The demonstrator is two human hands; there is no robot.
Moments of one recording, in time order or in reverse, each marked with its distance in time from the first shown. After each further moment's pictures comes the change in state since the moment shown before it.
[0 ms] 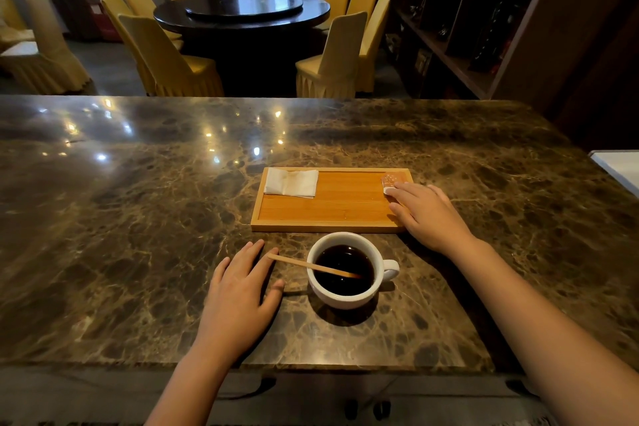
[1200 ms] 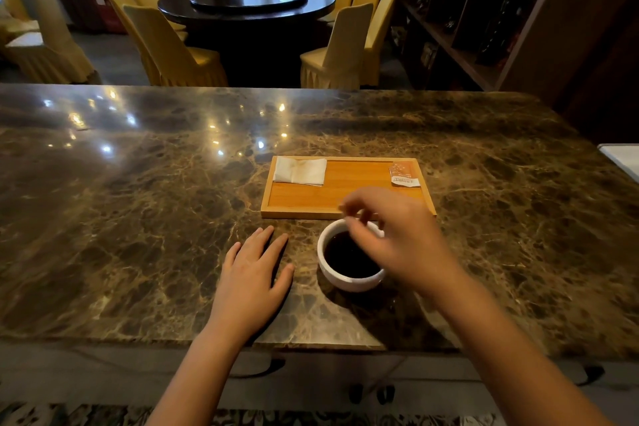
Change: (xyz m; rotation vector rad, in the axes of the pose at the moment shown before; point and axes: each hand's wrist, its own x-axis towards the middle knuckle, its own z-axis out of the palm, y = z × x) left_hand -0.001 -0.003 0.001 -0.002 -0.008 0.005; right_hand -0.065 -0.138 -0.062 0.433 0.222 -0.241
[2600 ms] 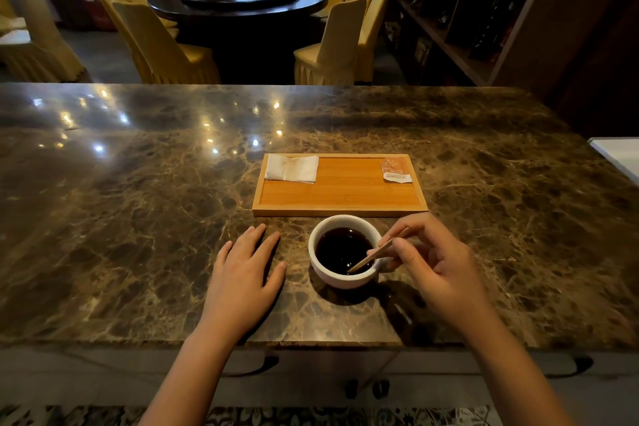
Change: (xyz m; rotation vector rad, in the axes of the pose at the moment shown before) left_hand 0.000 0.005 -0.004 -0.013 -0.012 -0.009; right_hand -0.059 0.035 -0.005 0.469 0.138 0.164
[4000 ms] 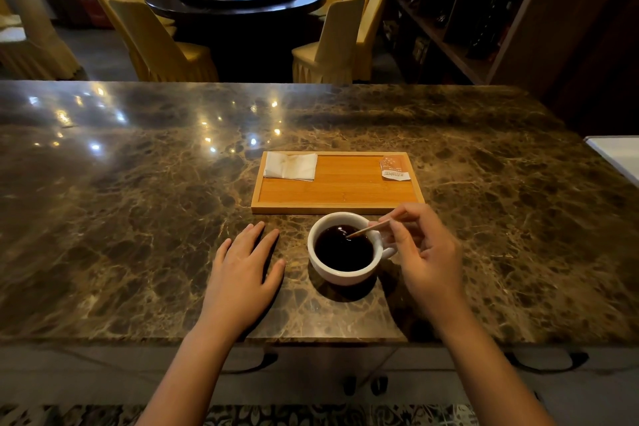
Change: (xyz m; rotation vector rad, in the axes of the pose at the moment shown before) left_hand 0.000 -0.001 0.001 0.002 0.001 0.004; right_hand 0.005 0.017 0.017 -0.090 0.224 -0.015
